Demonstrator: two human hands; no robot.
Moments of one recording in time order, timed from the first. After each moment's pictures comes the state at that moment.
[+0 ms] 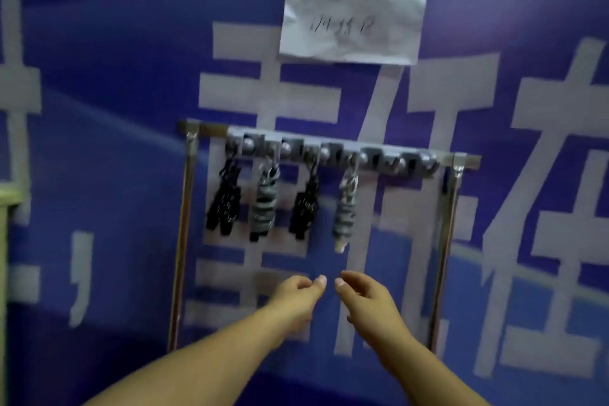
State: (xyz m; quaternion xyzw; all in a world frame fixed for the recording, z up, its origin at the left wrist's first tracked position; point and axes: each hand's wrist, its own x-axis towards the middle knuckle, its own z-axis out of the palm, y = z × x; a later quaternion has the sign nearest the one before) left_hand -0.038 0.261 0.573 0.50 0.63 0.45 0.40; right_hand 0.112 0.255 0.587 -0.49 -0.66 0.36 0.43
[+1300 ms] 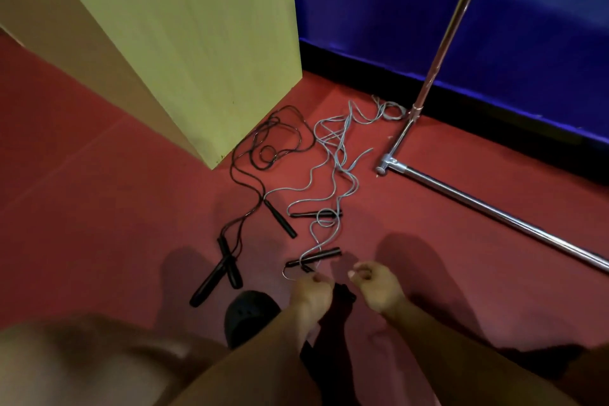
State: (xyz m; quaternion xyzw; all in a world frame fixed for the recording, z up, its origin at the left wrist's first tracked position) left_hand -0.210 -0.159 0.047 -0.03 0.81 0.34 0.47; right_hand -0.104 -0.050 0.044 -0.51 -0.69 0.51 -0.06
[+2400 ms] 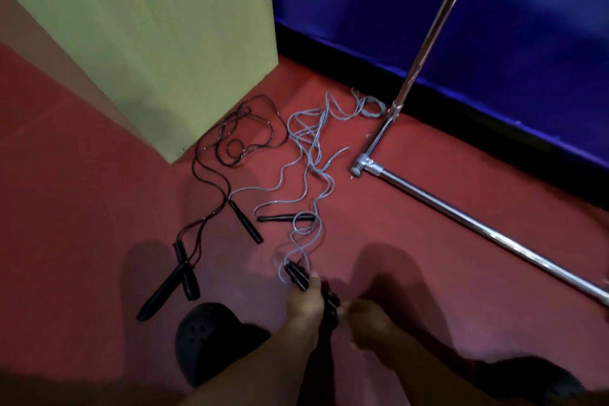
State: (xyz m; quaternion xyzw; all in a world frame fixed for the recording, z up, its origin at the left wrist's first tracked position) left_hand -0.172 -0.104 0.032 -0.21 0.72 0.49 0.44; right_hand -0.061 -0.038 0.028 -0.50 -0.58 0.61 -0.17
